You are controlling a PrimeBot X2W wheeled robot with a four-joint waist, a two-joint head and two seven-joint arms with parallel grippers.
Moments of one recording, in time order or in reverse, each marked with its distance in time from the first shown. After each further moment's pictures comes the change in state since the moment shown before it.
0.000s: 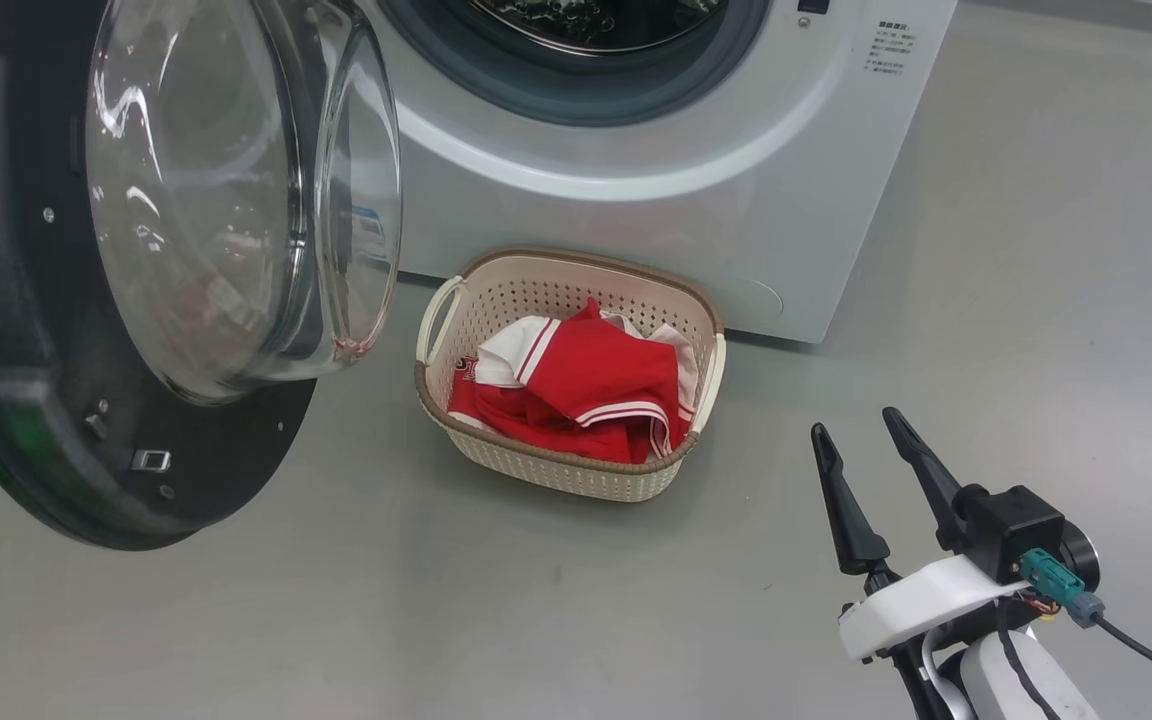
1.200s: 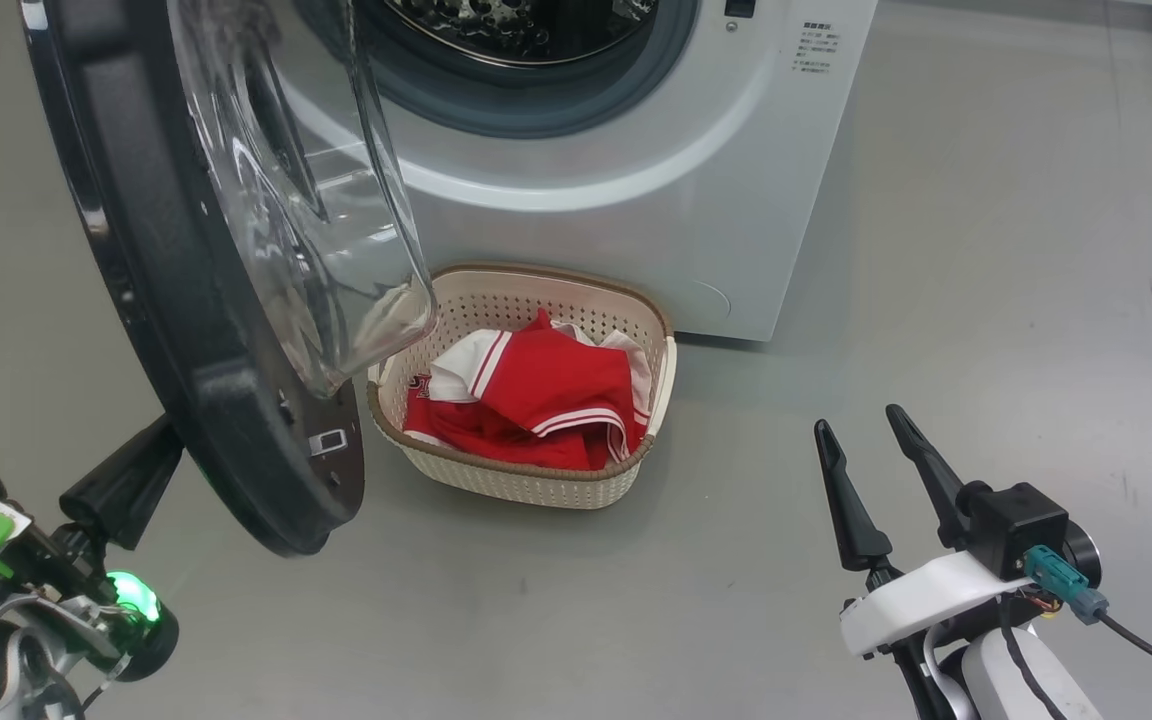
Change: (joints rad) left arm 0.093 -0.154 -0.143 -0.115 -0.078 0.001 0.069; right arm -0.005 0.004 -0.009 0.005 0.007 0.000 0.000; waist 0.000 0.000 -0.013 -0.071
